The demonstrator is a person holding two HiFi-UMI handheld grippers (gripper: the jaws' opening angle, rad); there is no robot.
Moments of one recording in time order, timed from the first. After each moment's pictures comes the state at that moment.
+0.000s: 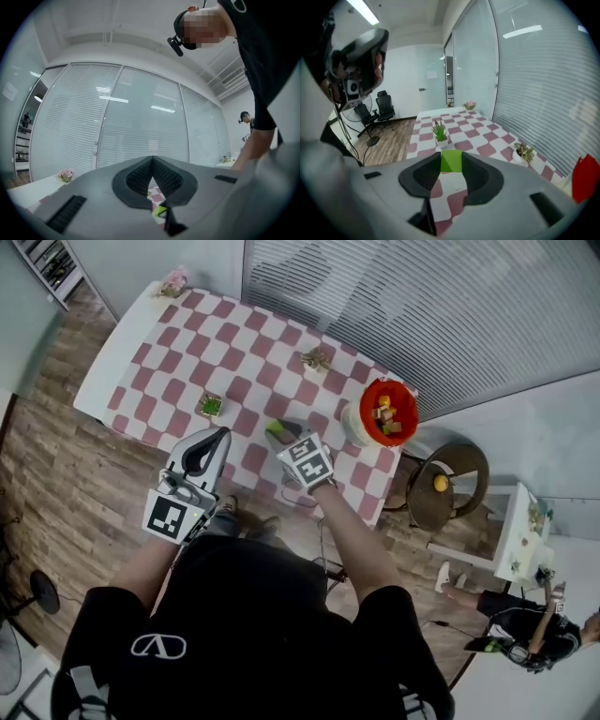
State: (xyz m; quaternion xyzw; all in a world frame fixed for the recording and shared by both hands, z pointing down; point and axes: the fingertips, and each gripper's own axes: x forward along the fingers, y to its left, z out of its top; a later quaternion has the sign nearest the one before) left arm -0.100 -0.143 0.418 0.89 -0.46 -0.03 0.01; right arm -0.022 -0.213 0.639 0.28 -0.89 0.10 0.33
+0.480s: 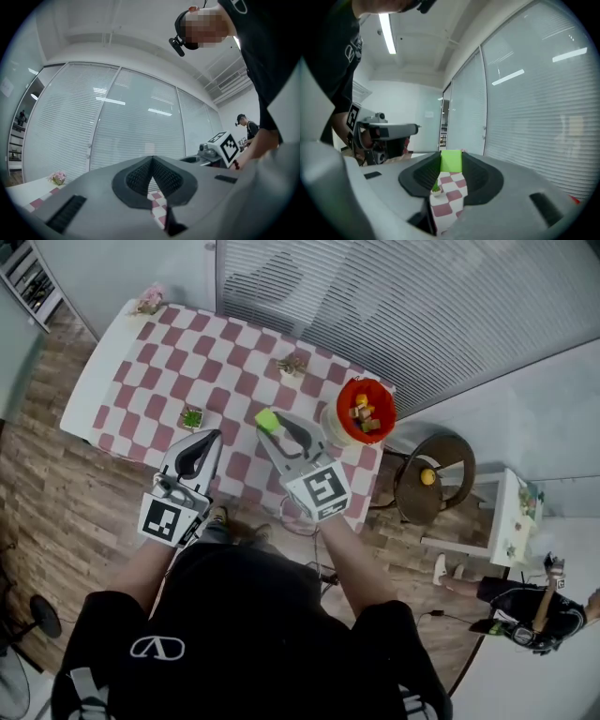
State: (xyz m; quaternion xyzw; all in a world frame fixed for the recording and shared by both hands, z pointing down) left arm -0.079 -0.151 0.405 0.90 -0.44 -0.05 0.00; right arm -0.004 -0.189 0.444 0.35 -0.93 -0.02 0.10
